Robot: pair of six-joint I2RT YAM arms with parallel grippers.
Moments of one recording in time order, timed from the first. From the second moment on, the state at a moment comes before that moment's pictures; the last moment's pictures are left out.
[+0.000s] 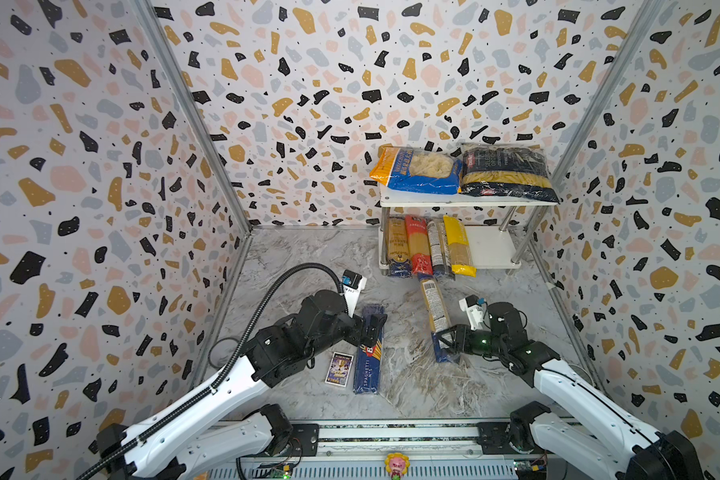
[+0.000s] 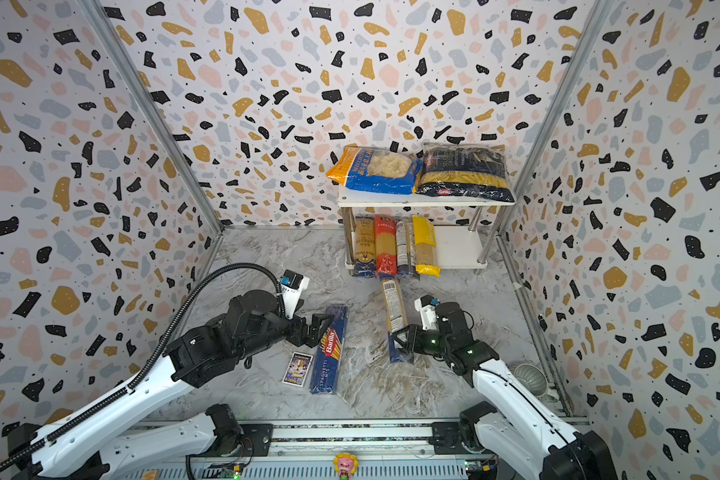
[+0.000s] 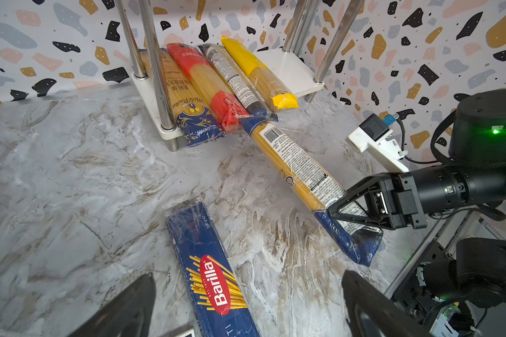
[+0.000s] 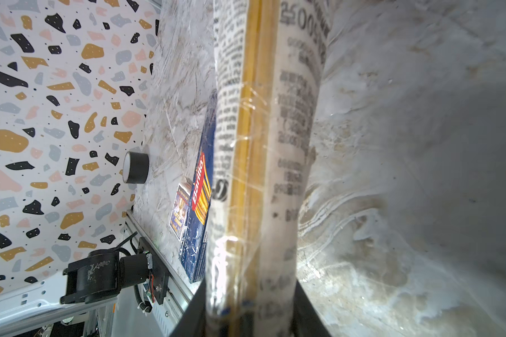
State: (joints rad) left arm -0.87 0.94 1.00 -0.58 -0.11 -0.32; right arm 0.38 0.92 0.50 -0.26 -0.56 0.62
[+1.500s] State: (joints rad) left arm -0.86 1.13 1.05 -0.42 -0.11 -0.22; right arm -0.10 1.87 1.45 -0.38 -0.38 0.21
